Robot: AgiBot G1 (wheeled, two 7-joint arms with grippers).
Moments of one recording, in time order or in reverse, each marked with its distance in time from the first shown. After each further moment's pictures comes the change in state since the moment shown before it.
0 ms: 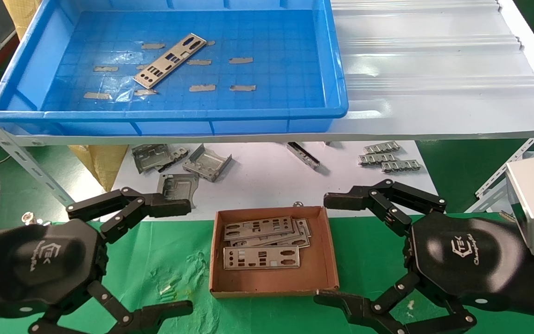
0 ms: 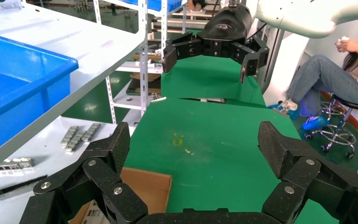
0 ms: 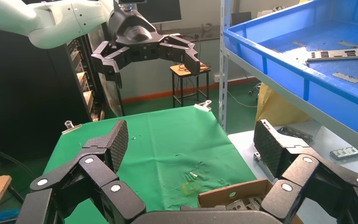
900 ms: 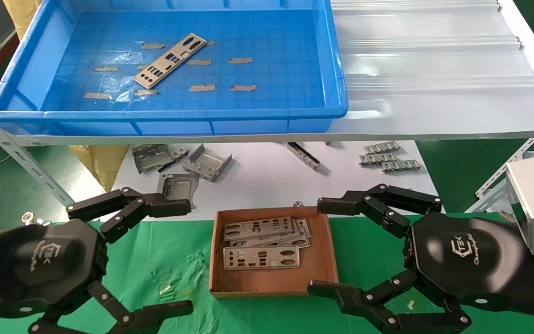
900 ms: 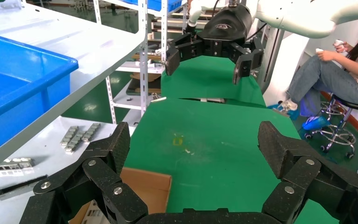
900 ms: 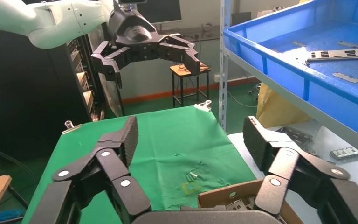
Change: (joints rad) left arm 0.000 0.000 0.000 0.000 0.000 0.000 0.000; right arm 0.000 0.000 0.000 0.000 0.000 0.000 0.000
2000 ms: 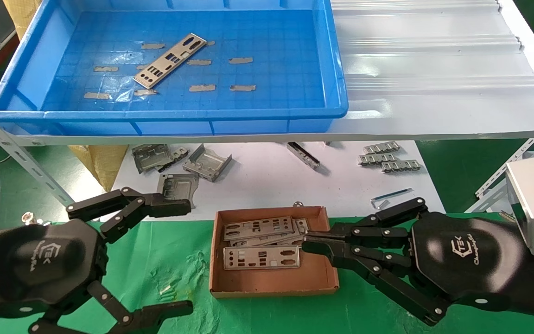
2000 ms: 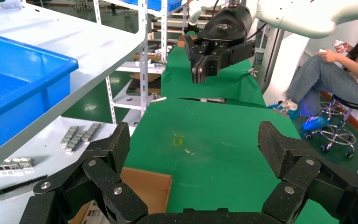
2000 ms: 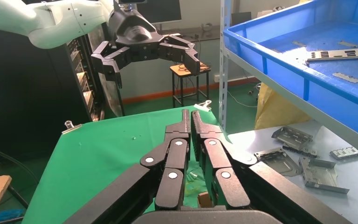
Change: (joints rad) left arm 0.000 0.000 0.000 0.000 0.000 0.000 0.000; right arm 0.000 0.000 0.000 0.000 0.000 0.000 0.000
